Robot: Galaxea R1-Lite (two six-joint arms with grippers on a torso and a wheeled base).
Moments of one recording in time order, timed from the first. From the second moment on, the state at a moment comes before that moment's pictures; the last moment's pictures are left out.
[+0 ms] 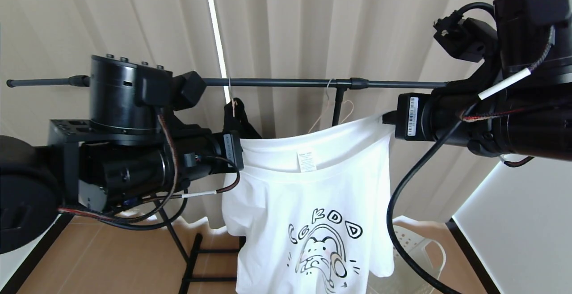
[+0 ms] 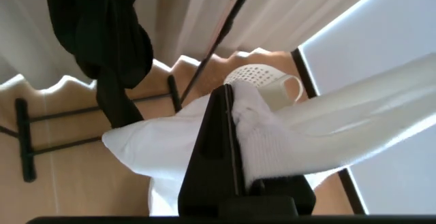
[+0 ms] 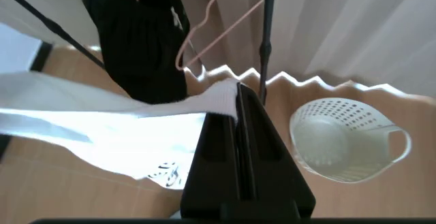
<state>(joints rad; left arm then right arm) -0.62 1.57 -1.01 -0.17 0.11 -0.37 0.72 1.56 -1.34 0.25 -0.41 0.42</state>
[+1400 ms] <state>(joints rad) -0.65 1.56 -1.04 -0.20 0.13 -0.30 0.76 1.51 -1.22 0.30 -0.46 0.19</state>
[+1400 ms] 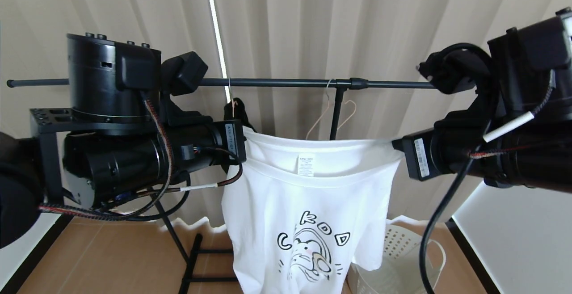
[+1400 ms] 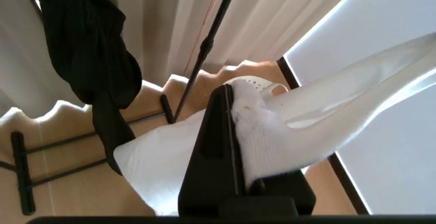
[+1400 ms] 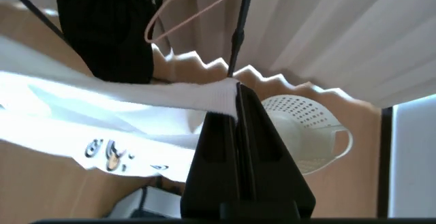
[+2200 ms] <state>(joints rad) -0.62 1.84 -1.36 -0.36 -0.19 -0.27 1.08 1.45 -1.13 0.46 -0.42 0.16</state>
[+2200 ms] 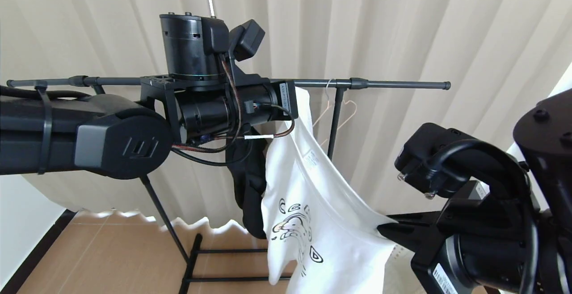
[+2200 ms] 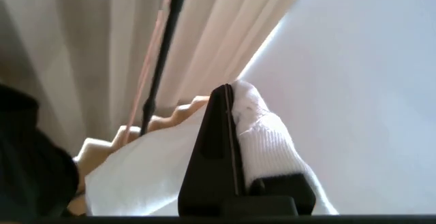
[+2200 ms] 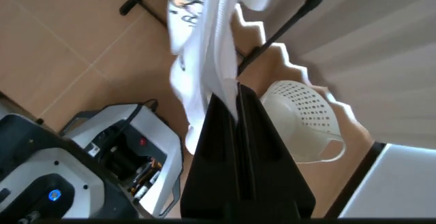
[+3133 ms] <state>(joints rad) -0.60 1.84 -1.33 -0.45 -0.30 -0.28 1.20 1.56 -1.20 0.40 -0.42 0.36</state>
